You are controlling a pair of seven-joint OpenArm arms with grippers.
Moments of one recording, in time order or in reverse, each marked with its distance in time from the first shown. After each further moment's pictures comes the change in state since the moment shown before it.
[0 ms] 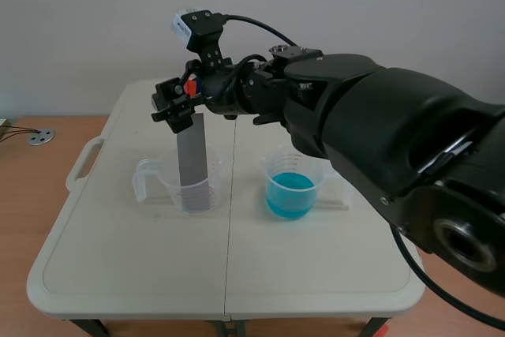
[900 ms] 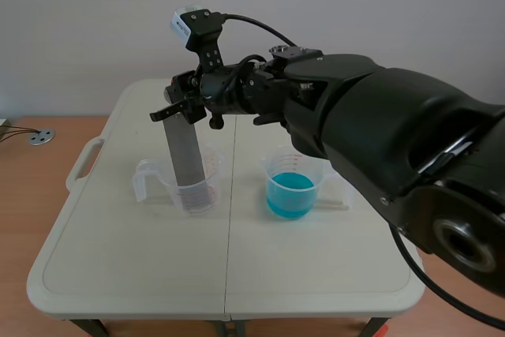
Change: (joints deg) left arm 0.0 0.0 0.0 0.0 0.0 0.0 0.0; right arm 0.0 0.0 0.1 0.0 0.0 1.1 1.0
